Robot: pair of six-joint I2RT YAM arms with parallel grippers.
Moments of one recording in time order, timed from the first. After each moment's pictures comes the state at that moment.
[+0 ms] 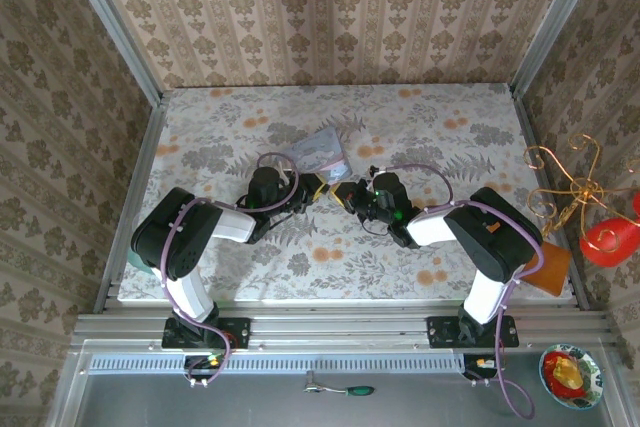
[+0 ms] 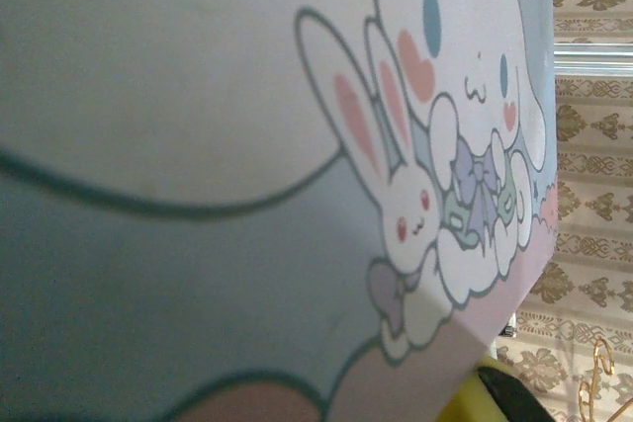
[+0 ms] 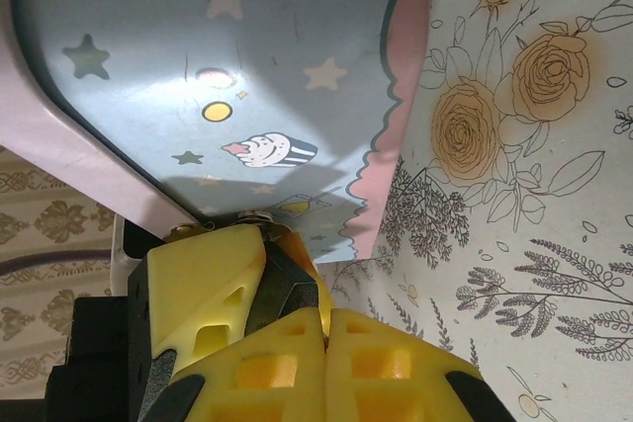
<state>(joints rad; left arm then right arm) -0.58 1.75 0.60 0.85 0.43 -1.42 0.59 1.76 0.63 0.79 -0.26 1.39</state>
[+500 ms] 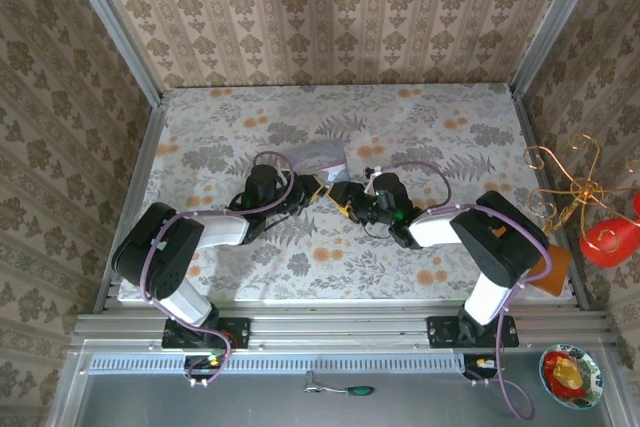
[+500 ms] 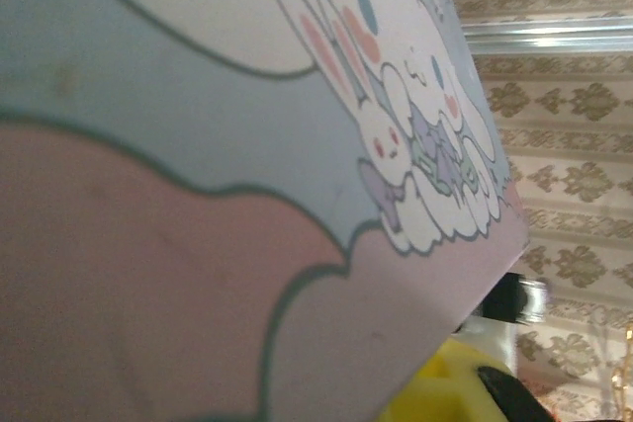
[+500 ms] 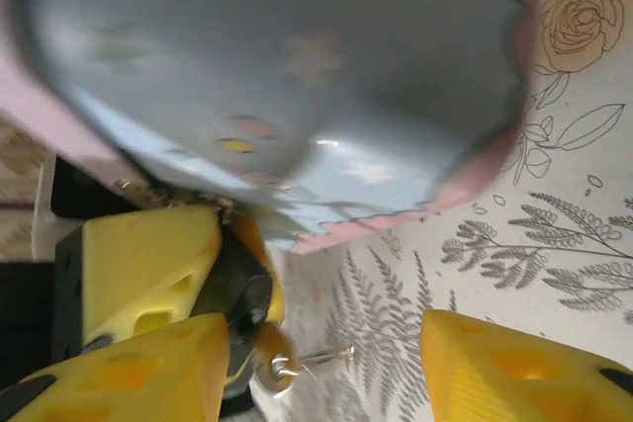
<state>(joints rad) -0.59 1.59 0.60 0.59 0.42 -1.32 0.60 1.68 0.62 0.67 -0.33 1.21</state>
